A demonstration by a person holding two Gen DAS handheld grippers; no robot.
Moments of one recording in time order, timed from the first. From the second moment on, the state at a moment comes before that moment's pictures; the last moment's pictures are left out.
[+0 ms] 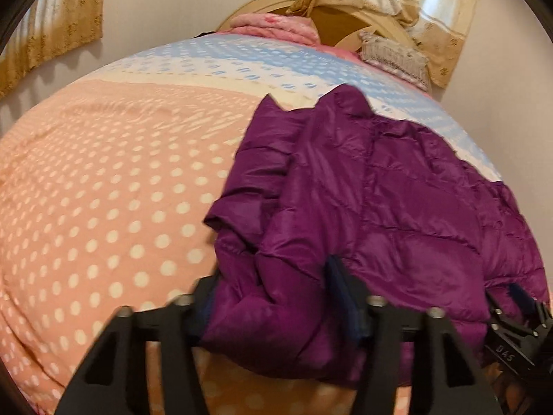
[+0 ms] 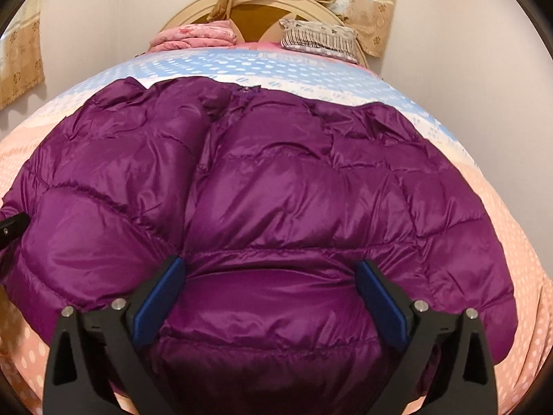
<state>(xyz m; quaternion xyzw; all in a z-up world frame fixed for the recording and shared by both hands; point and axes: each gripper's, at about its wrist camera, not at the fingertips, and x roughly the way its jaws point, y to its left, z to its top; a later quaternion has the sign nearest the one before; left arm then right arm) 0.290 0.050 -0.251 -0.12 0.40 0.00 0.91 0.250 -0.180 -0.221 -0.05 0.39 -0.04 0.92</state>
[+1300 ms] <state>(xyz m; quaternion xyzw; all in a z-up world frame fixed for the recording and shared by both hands) 0.217 -0.165 -0.100 0.13 0.20 -0.19 0.95 0.162 -0.418 -0.180 0.07 0.34 -0.25 0.91</state>
